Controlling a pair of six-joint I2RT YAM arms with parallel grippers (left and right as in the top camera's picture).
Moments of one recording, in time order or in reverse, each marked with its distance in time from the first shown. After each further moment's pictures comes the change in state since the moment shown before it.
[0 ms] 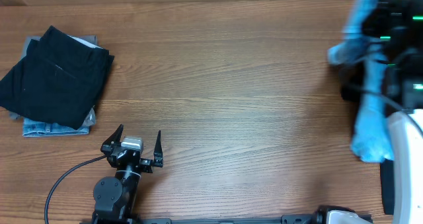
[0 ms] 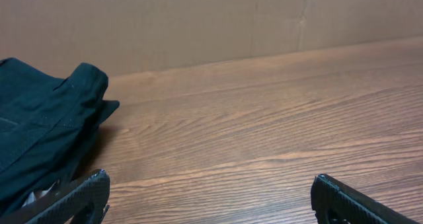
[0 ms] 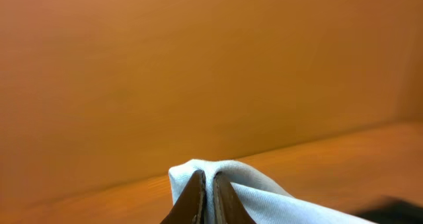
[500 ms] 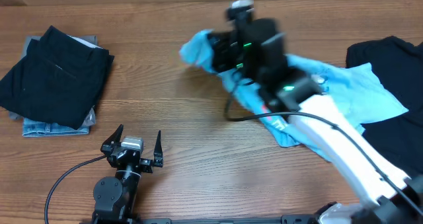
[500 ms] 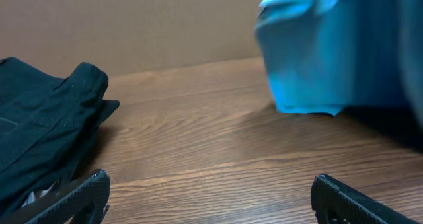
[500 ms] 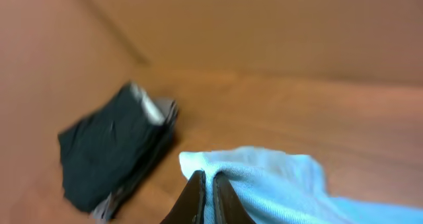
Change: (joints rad) left arm 0.000 0.000 0.000 0.000 0.000 0.000; right arm 0.706 0.227 0.000 0.050 0.012 0.188
